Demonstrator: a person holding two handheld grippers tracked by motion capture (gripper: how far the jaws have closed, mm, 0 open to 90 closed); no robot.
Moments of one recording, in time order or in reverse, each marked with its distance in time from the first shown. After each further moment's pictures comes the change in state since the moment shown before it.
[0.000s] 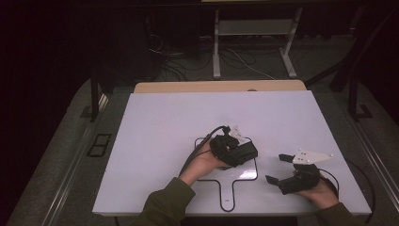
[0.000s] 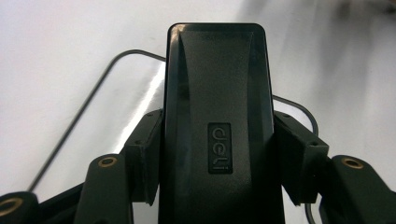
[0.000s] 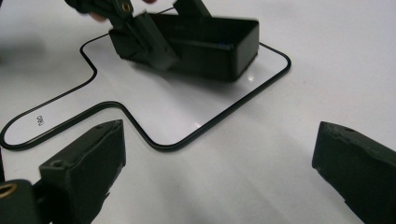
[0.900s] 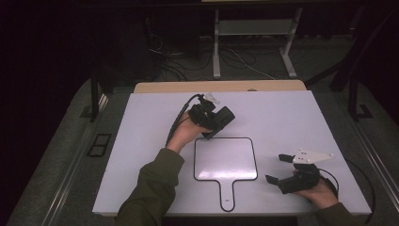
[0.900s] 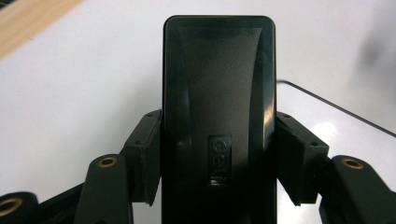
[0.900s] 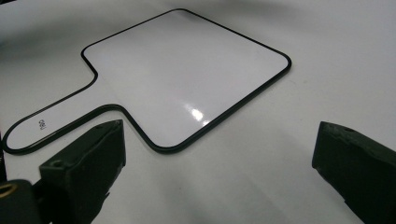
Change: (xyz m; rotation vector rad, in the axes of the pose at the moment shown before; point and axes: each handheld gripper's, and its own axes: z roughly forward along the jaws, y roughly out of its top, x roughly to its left) left arm 0.107 0.010 -0.043 -0.033 0.133 -0.130; right arm -0.001 -0.001 0.001 -0.009 0.008 0.016
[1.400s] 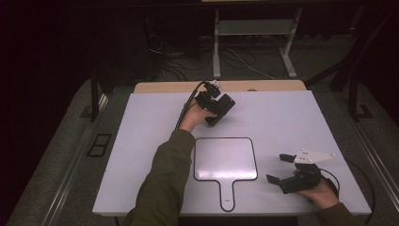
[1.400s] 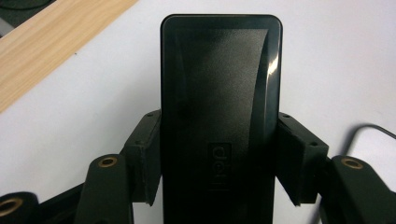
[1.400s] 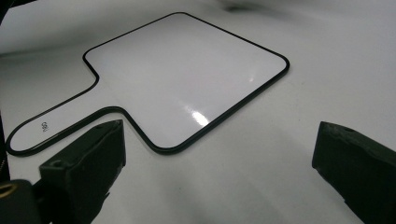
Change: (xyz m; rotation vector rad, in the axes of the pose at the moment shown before) left arm 0.046 0.033 0.044 0.056 0.059 -0.056; right arm -0.001 -0.001 -0.002 -0.008 0.003 0.008
